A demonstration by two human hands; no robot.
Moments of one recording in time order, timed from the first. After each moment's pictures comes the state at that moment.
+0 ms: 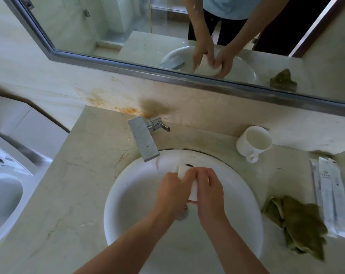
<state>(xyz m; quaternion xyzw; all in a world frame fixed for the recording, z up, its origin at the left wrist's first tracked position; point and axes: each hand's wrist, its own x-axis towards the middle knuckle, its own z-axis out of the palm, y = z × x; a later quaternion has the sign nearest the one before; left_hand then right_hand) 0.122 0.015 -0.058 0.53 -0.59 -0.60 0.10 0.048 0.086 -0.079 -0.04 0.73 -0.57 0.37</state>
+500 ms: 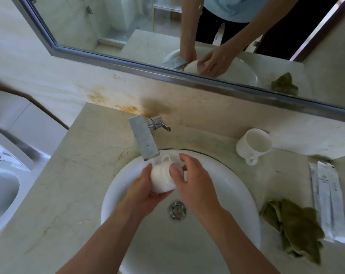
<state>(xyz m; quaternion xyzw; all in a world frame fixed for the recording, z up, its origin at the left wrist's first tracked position) 0.164 -0.027 -0.095 0.56 -0.15 -0.79 0.21 0.042 0.063 -0.073 -0.42 0.82 -0.32 0.23</state>
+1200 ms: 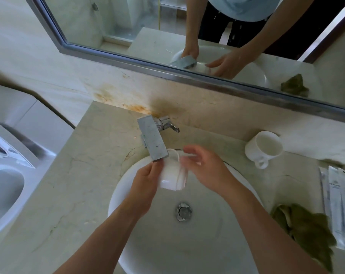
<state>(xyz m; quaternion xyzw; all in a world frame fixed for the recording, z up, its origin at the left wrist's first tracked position) 0.180 -0.043 -0.094 0.49 -0.51 -0.68 0.19 -0.005 0.028 -0.063 -0.40 0.75 -0.34 0.39</state>
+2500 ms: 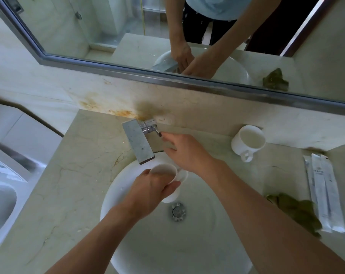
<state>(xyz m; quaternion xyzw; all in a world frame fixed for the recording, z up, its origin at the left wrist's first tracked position) 0.171 -0.041 -0.100 0.21 -0.94 -0.25 0.07 -0.013 -0.013 -0.049 -0.54 0.76 -0.22 0.28</state>
